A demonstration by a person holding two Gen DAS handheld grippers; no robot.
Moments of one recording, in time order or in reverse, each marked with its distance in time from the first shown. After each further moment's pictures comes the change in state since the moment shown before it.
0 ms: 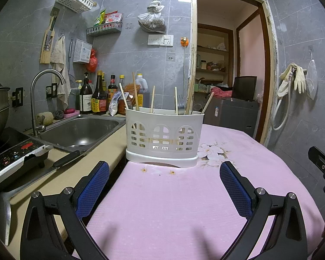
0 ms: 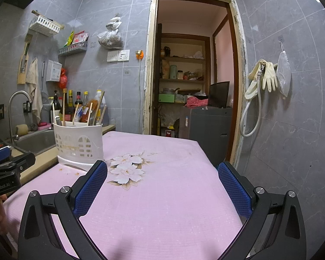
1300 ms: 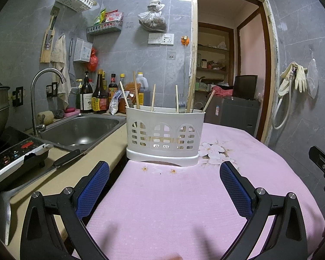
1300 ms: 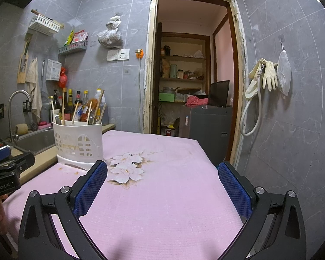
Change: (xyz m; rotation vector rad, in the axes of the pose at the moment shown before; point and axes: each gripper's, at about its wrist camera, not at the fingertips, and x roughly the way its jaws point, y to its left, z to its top) left arm -0.001 0.004 0.000 -0.006 0.008 0.007; right arm 0.000 -0.001 0.001 -0.002 0.001 0.001
